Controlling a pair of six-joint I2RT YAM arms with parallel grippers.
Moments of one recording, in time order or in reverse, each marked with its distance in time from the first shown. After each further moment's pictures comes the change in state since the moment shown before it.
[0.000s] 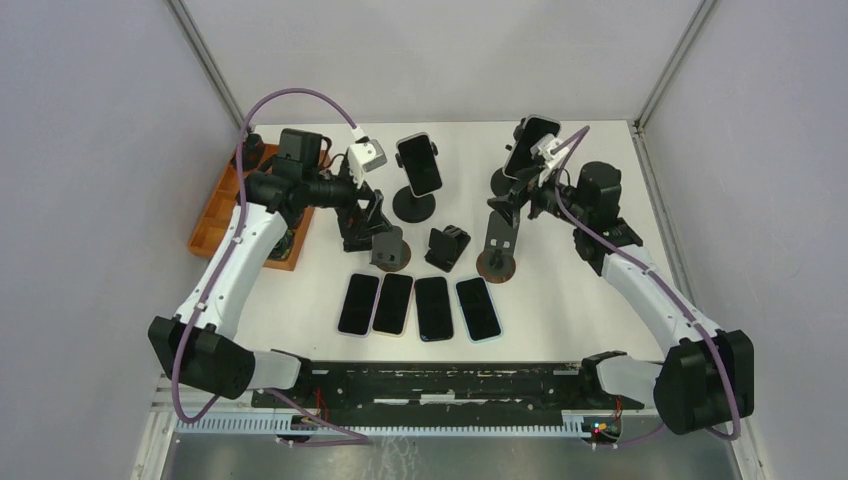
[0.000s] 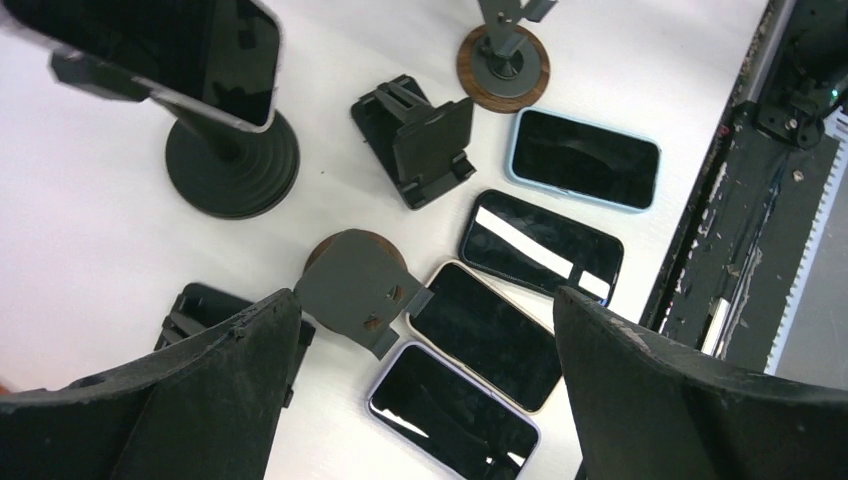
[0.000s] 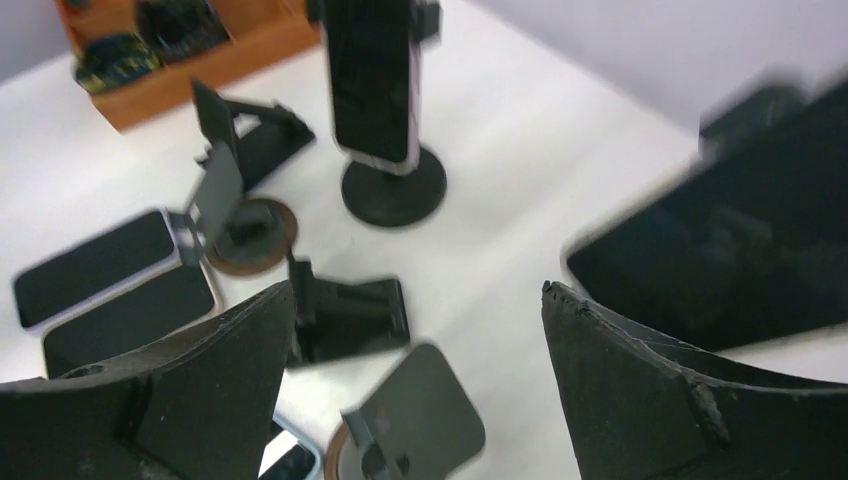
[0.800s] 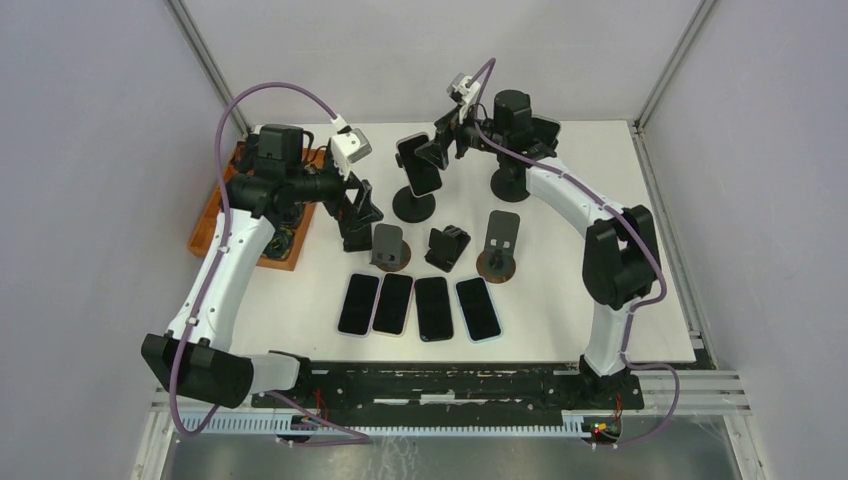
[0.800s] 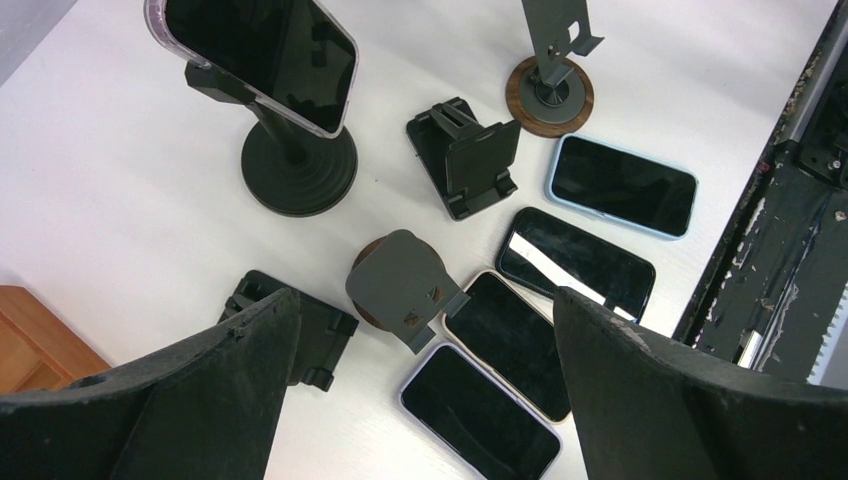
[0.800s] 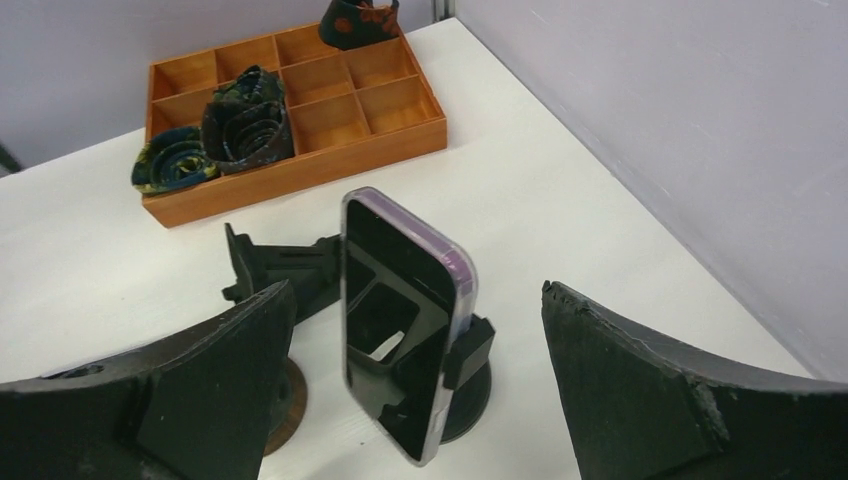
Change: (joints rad) left arm 0.072 -0.037 0.037 0.024 -0.032 -0.039; right arm 0.207 0.708 0.787 0.017 -0.074 0.038
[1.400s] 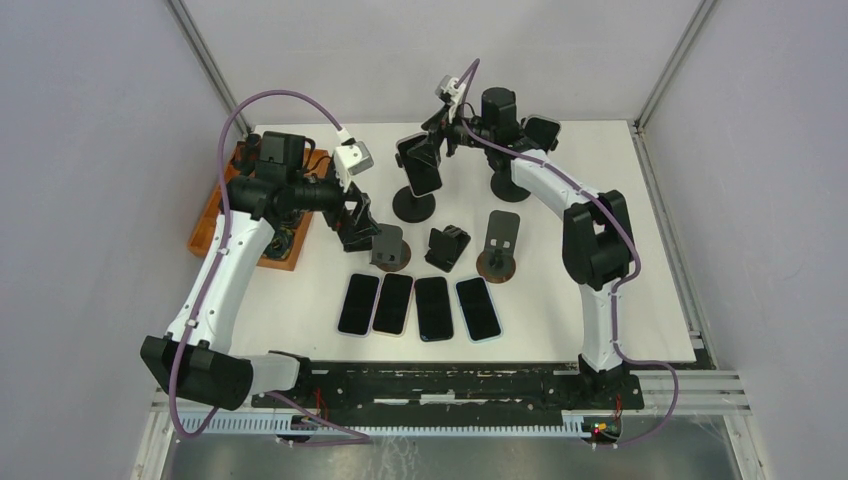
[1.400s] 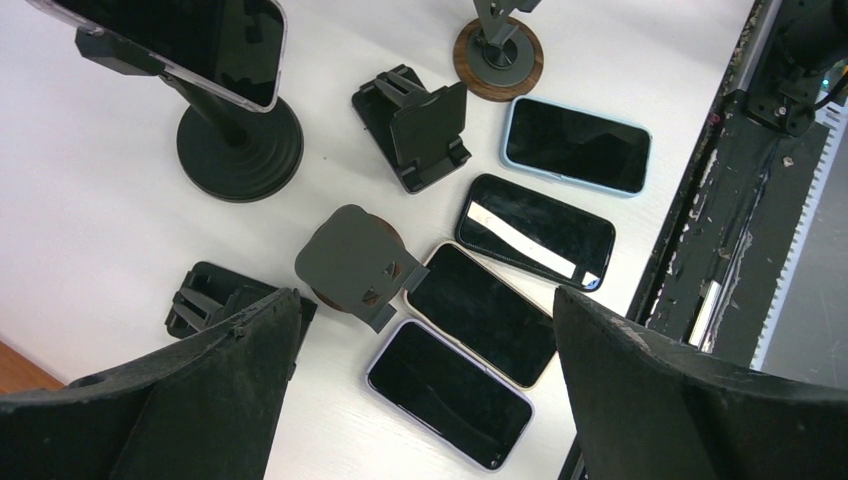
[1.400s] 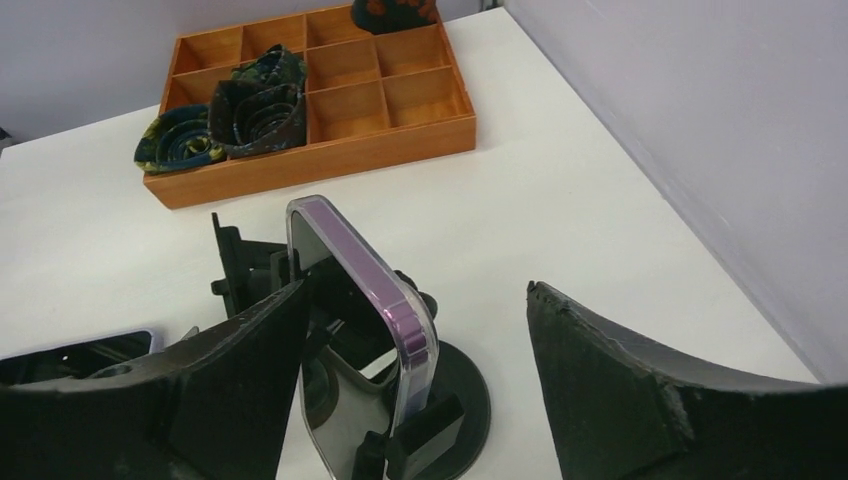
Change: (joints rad) left arm 0.000 -0.012 -0.016 -0.108 0.067 0.089; right arm -0.002 0.214 0.187 0.005 -0.122 -0.020
